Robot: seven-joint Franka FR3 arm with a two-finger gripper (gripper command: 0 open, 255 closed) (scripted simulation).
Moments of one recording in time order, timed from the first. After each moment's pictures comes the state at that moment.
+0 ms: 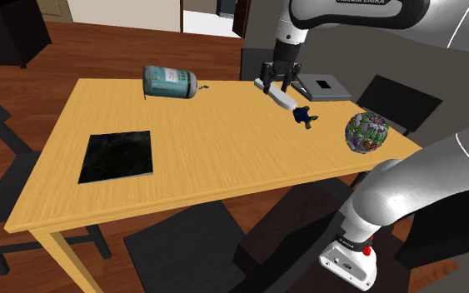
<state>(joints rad) -0.10 -0.39 0.01 -2.08 -0.02 1.69 0.31</state>
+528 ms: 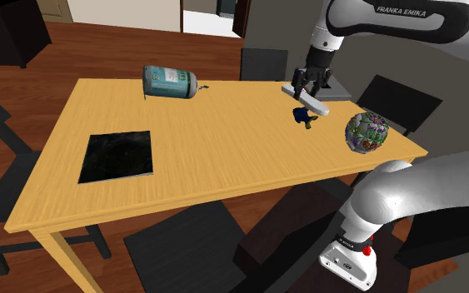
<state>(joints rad) -0.16 -0.61 -0.10 -2.25 -0.08 1.65 0.17</state>
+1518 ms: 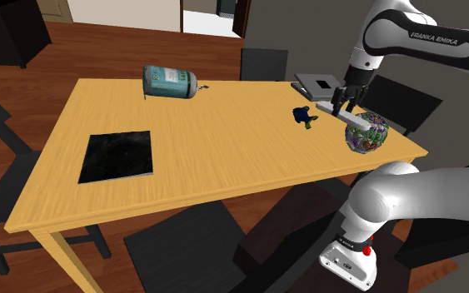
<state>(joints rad) -0.23 -0.81 -0.32 -2.41 -0.27 1.56 -0.07</state>
